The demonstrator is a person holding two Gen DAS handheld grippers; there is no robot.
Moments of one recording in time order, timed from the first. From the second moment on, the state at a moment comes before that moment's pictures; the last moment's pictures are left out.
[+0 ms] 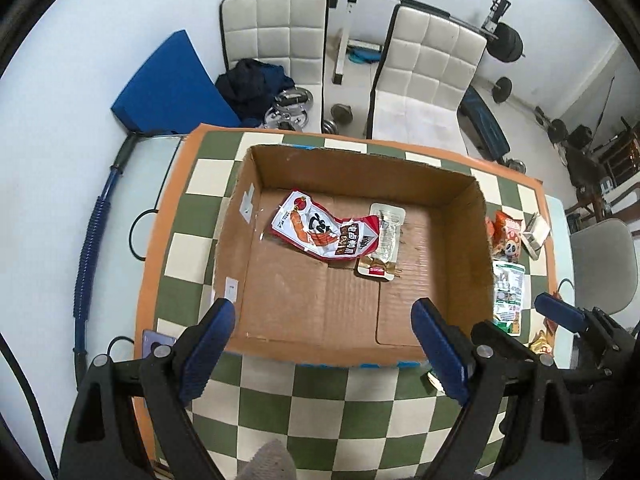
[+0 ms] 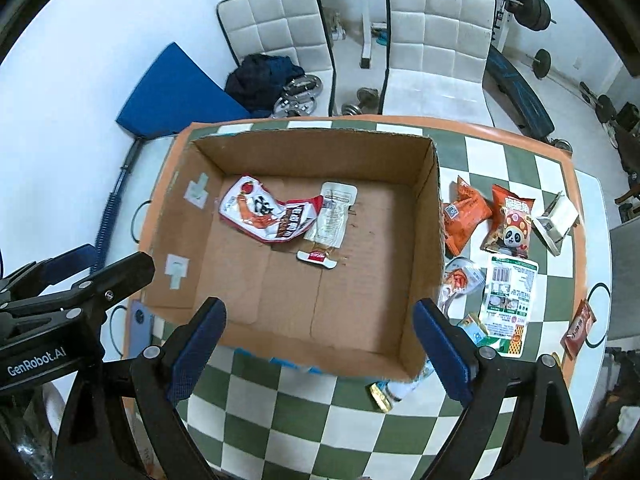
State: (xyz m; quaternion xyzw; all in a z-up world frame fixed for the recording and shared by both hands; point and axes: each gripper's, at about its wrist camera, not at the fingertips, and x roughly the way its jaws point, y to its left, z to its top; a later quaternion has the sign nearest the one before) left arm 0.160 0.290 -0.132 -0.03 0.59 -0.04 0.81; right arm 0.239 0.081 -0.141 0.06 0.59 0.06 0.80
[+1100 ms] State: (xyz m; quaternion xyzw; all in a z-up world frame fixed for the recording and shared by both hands) left arm 0.178 -0.076 -0.278 0.06 0.75 -0.18 0.64; right arm 0.149 -0.315 -0.196 0.27 0.61 -0.12 0.74
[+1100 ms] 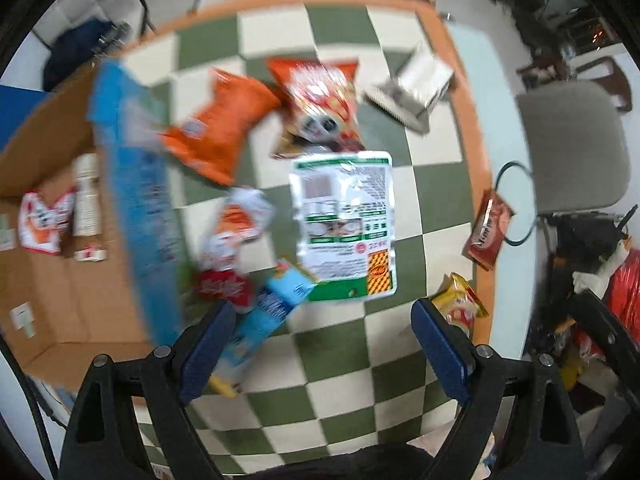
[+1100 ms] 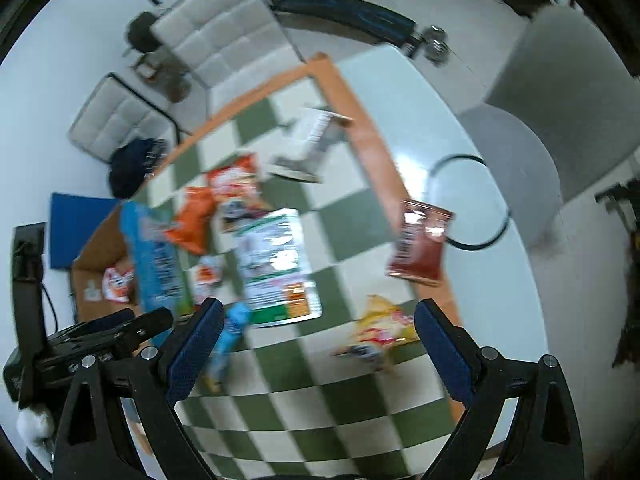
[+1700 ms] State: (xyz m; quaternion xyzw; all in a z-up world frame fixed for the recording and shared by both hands) left arm 0.183 -0.158 -0.396 0.15 0.79 -0.13 0.58; right arm 0.164 -0.397 -0.295 0.30 0.65 -0.16 0.68
